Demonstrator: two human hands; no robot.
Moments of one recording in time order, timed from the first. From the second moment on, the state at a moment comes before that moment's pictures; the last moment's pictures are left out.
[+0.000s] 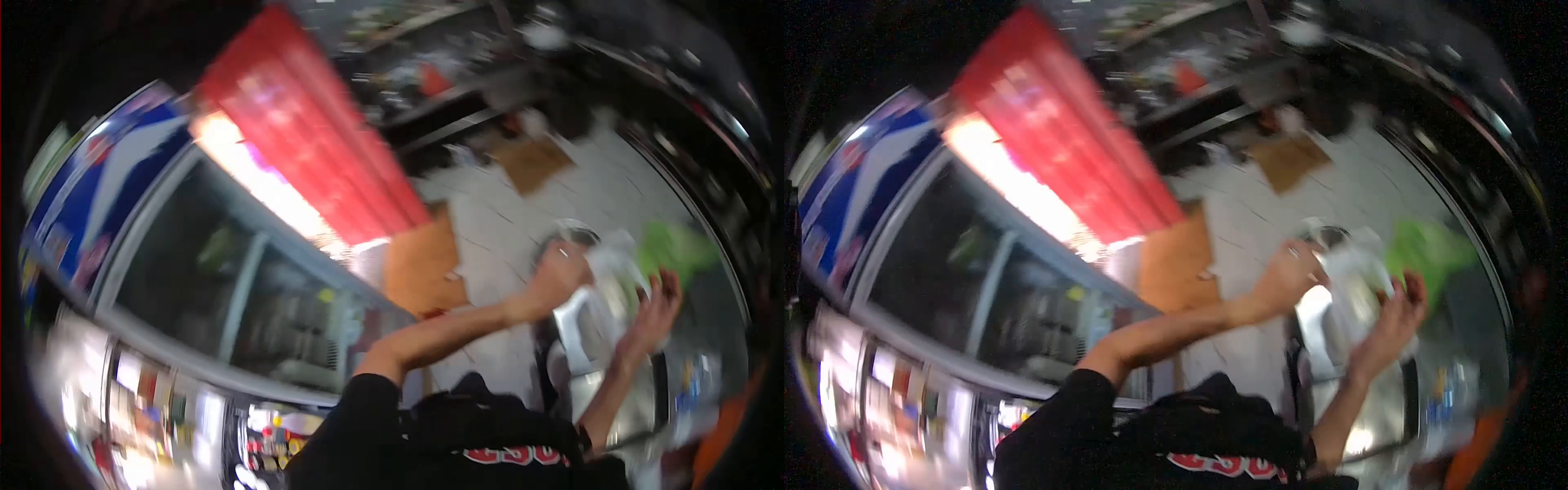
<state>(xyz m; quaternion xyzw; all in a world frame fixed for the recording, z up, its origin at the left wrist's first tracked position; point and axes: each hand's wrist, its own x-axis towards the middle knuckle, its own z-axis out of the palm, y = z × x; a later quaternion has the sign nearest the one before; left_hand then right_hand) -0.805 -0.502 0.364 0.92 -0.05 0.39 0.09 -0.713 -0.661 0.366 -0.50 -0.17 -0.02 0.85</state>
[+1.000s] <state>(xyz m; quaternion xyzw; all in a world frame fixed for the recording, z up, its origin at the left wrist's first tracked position) -0.962 -0.170 0.240 0.46 0.31 0.04 0.83 -0.783 -0.403 0.212 -0.68 -0.03 0.33 0.66</state>
